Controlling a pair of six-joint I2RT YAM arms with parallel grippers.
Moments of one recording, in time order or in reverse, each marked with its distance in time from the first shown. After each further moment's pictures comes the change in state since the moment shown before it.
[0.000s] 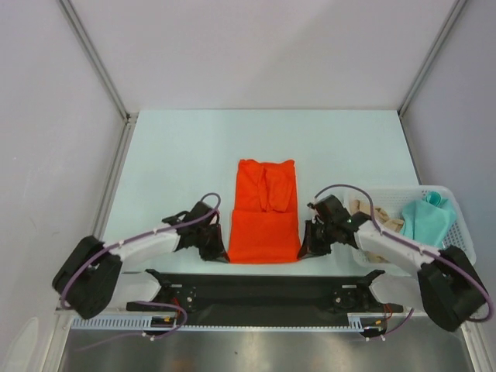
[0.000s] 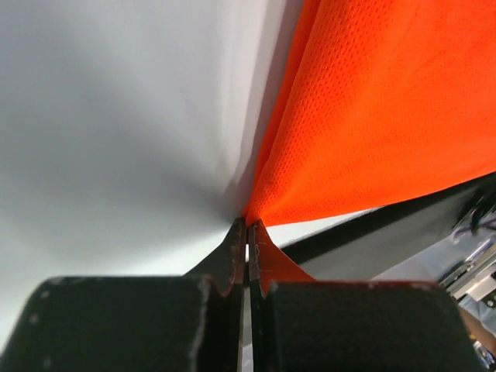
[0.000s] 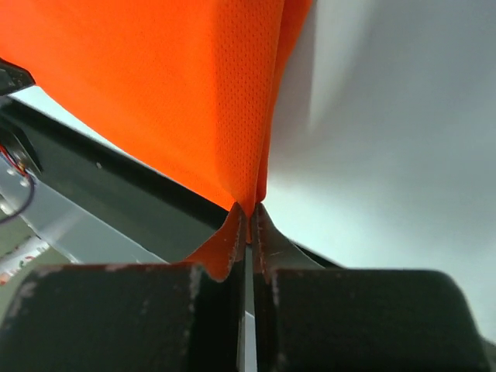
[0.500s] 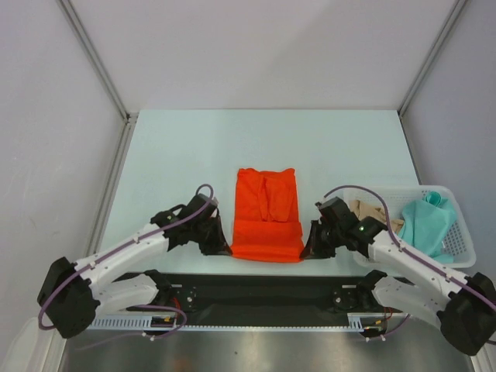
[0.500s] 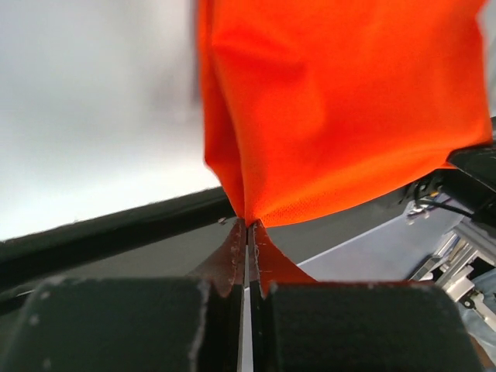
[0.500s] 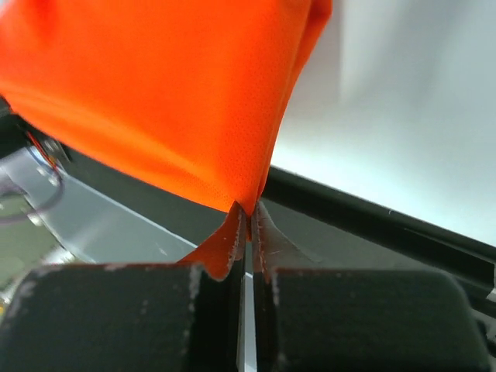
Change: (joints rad) left arm -0.123 -0.283 0.079 -0.249 -0.072 -0.155; right arm 0.140 -0.314 -0.032 -0.167 0.106 0.212
